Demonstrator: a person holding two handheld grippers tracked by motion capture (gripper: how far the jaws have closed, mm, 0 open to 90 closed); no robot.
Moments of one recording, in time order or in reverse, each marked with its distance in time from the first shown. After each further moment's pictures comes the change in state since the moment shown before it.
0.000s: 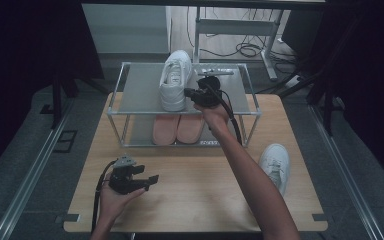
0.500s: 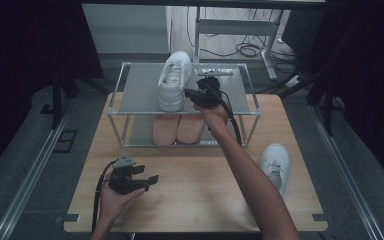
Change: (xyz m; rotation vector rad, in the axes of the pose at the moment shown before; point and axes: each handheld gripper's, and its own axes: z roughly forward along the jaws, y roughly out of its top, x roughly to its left) left arm 0.001 0.000 -0.001 -0.002 0.001 0.001; right arm -0.002 -0.002 0.001 0.004 0.003 0.012
